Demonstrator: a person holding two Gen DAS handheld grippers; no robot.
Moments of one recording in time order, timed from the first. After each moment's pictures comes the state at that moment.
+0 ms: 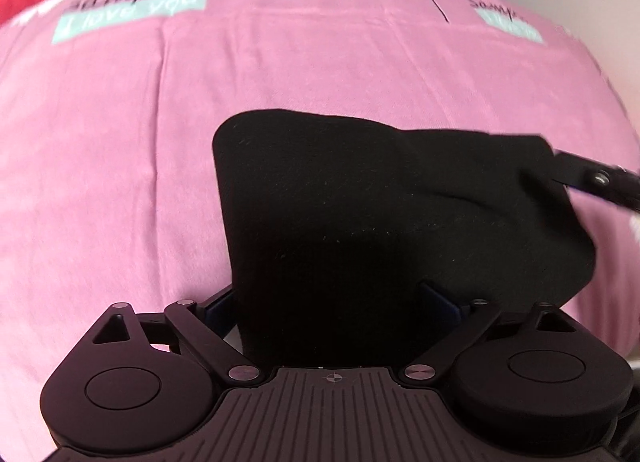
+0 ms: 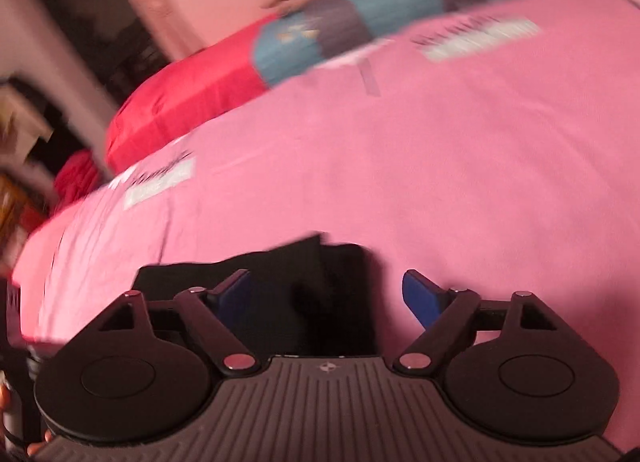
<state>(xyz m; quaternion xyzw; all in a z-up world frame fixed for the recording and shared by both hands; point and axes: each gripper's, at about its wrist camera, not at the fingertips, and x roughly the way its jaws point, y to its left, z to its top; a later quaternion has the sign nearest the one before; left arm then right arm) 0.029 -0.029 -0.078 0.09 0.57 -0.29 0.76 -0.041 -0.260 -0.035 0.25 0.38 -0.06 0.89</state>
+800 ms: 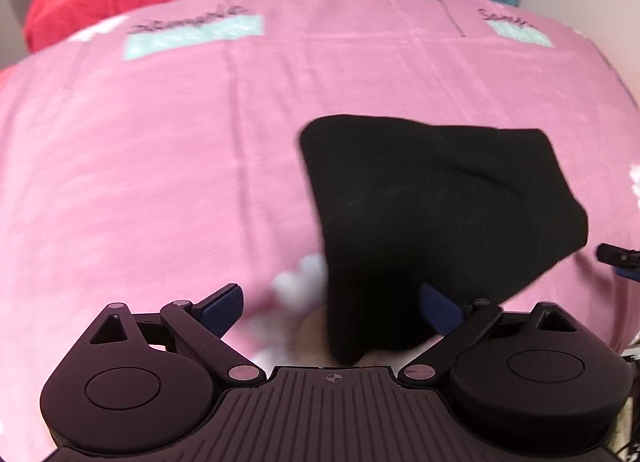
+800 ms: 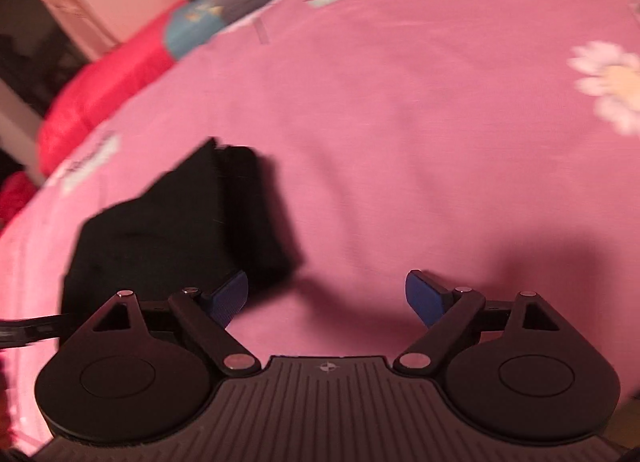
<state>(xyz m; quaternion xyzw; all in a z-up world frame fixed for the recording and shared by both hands) -0.006 0.030 -0.021 0.12 0.55 -0.25 0.79 -0.148 -0.271 -0.045 0.31 0.44 -0.22 0.82</state>
